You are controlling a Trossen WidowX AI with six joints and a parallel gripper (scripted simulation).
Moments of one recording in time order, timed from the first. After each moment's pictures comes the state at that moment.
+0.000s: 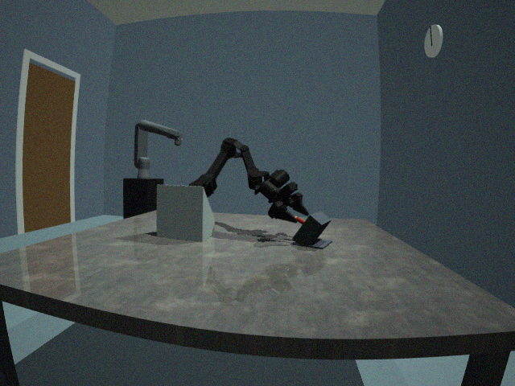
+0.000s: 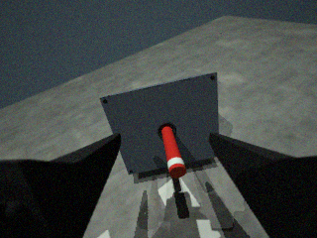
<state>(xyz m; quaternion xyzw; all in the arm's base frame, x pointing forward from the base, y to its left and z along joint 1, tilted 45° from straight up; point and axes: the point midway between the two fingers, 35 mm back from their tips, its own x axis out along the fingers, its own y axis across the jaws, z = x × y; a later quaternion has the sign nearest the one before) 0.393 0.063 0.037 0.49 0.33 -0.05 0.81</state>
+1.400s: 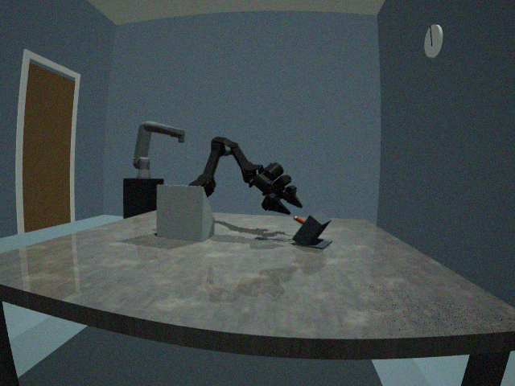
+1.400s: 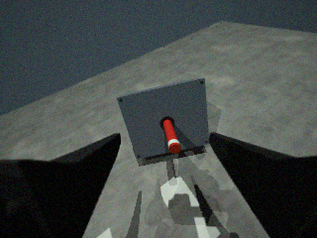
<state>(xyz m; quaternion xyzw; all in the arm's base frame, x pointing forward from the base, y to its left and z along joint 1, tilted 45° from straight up) 0.367 0.053 0.066 0.49 0.32 -0.05 0.81</state>
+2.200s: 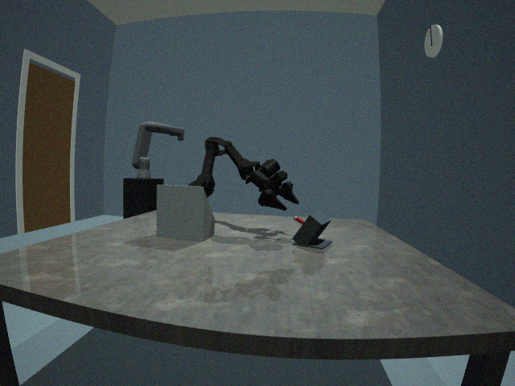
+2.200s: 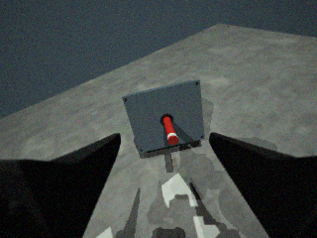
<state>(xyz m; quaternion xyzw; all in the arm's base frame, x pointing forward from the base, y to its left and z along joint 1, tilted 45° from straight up) 0.352 0.047 0.080 0.49 0.32 -0.05 0.81</state>
